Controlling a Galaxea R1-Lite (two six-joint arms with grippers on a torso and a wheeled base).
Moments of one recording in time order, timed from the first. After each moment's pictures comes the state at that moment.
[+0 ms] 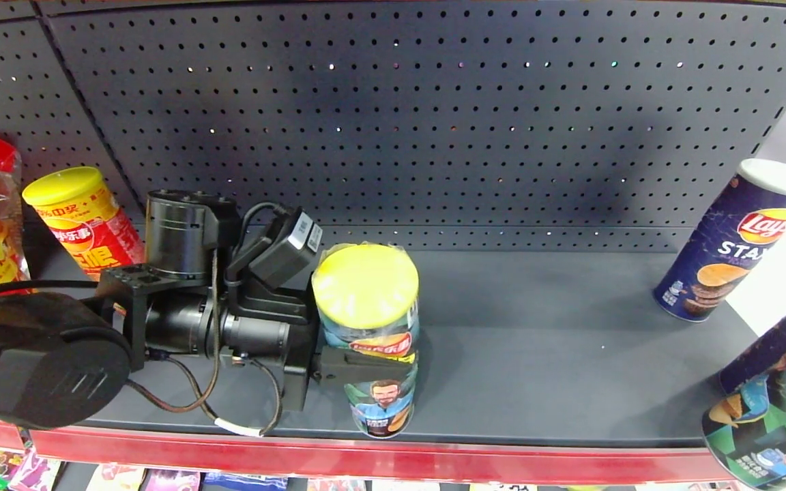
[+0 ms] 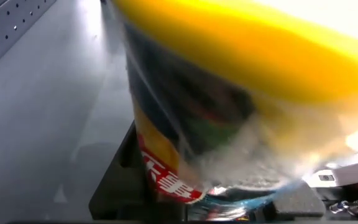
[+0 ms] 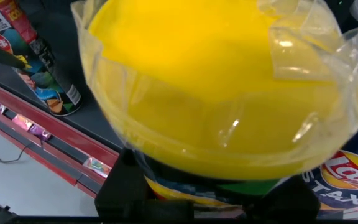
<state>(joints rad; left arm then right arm) -0.52 1.72 -0.79 -0.51 -1.00 0.34 0.17 0.69 -0.63 0.05 0.26 -0.08</state>
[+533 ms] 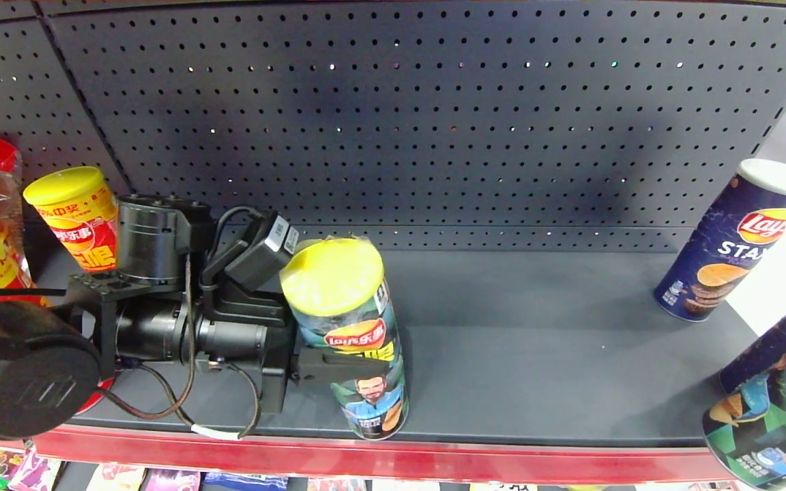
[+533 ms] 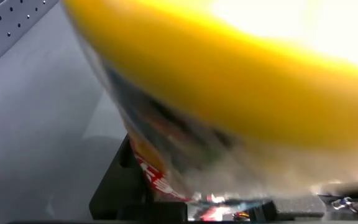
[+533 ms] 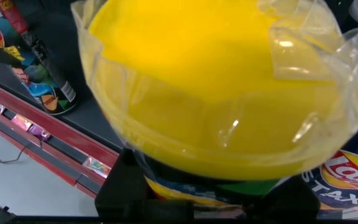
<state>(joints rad) -0.47 1.68 -0.76 -0.50 -0.97 0.34 0.17 0.69 -0.63 0.05 0.26 -0.09</state>
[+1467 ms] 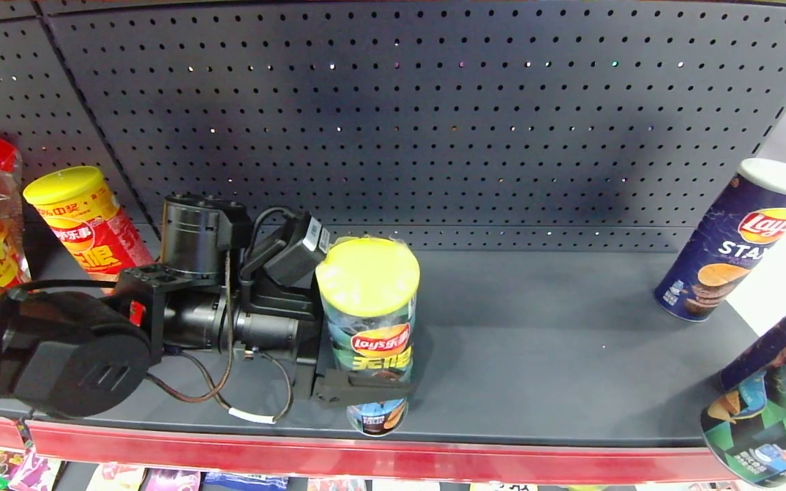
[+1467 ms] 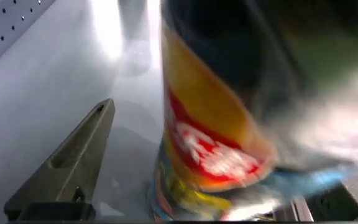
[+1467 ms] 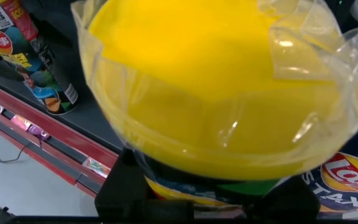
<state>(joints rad) -0.51 1.76 -0.81 -0.55 -0.97 0.34 0.17 0.70 -0.63 0.05 0.26 -0.09</state>
